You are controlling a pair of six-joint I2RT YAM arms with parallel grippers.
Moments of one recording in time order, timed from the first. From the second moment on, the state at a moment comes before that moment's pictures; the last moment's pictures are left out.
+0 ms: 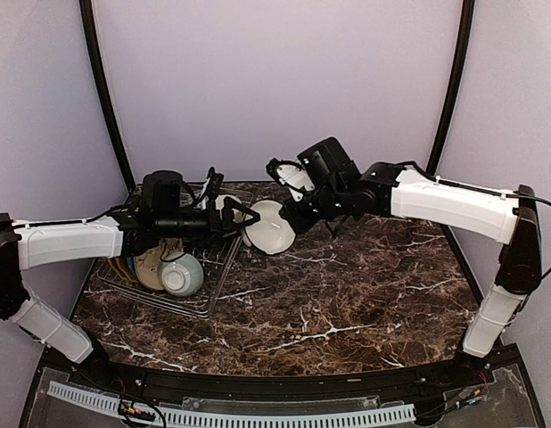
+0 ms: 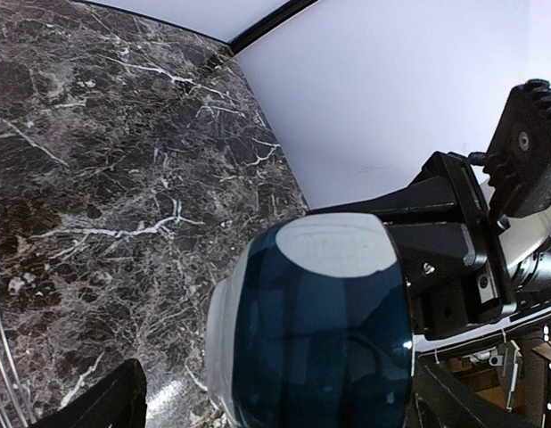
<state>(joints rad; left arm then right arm) -0.64 1.41 0.90 0.15 0.53 -0.79 0.93 1.73 1.56 -0.52 0.10 0.01</state>
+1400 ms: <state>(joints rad) -0.65 1.49 0.87 0.35 0.69 -0.85 0.93 1.68 1.46 -0.39 0.04 0.02</state>
